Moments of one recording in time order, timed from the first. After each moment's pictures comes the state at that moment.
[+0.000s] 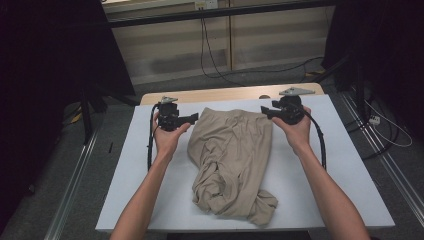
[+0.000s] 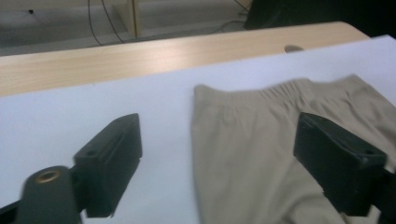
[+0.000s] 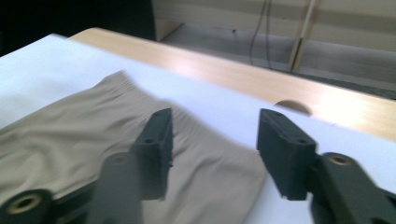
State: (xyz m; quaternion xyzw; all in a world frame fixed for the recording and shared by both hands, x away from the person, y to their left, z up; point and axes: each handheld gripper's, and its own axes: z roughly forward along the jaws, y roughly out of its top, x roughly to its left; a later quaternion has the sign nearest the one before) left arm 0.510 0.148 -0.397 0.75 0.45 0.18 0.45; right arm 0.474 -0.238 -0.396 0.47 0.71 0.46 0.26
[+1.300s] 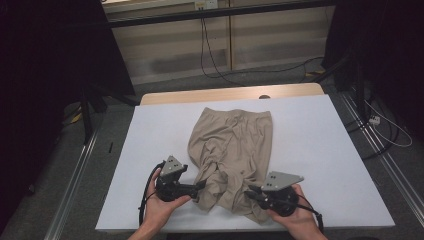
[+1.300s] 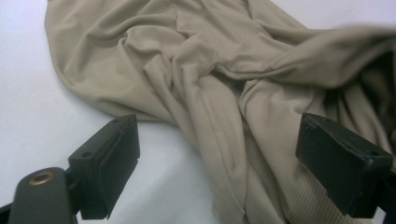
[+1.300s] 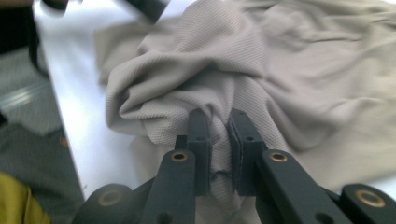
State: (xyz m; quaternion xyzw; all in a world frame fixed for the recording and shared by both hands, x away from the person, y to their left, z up) left arm 0.336 0.154 -0.438 0.82 0.34 0.14 0.45; right arm 0.263 -0.163 -0.433 0.30 0.83 0.44 0.17
